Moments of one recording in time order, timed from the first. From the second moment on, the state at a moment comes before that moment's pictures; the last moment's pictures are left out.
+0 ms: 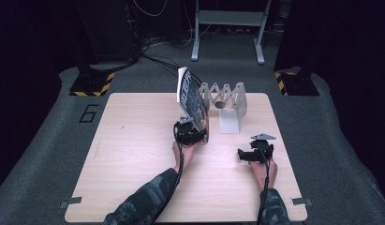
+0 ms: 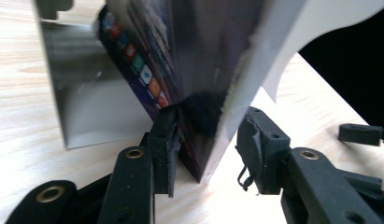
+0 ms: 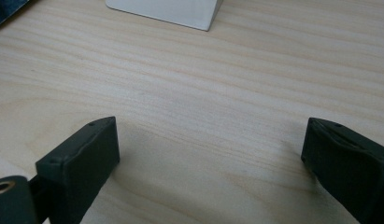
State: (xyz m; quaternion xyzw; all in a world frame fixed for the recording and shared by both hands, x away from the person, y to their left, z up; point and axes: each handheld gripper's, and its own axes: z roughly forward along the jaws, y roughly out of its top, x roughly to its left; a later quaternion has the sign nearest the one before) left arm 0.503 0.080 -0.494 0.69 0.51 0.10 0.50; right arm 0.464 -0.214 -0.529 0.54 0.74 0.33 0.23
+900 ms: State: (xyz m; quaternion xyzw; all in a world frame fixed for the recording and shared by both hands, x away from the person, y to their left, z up) left arm 0.476 0.145 -0.437 0.71 0.46 0.20 0.50; right arm 0.464 -0.213 -0.528 0.54 0.74 0.33 0.23
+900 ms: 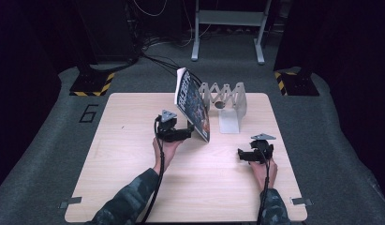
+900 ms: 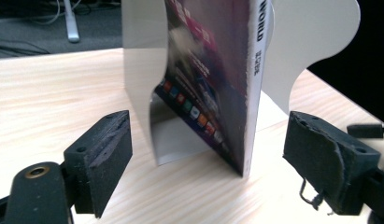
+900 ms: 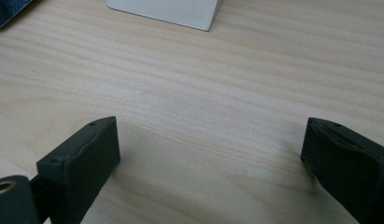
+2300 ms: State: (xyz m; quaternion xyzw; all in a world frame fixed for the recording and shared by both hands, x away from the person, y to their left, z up) left arm 0.383 0.303 -0.532 0.76 0.51 0.22 0.33; right arm 0.464 -0.212 -0.529 0.54 0.74 0.33 0.23
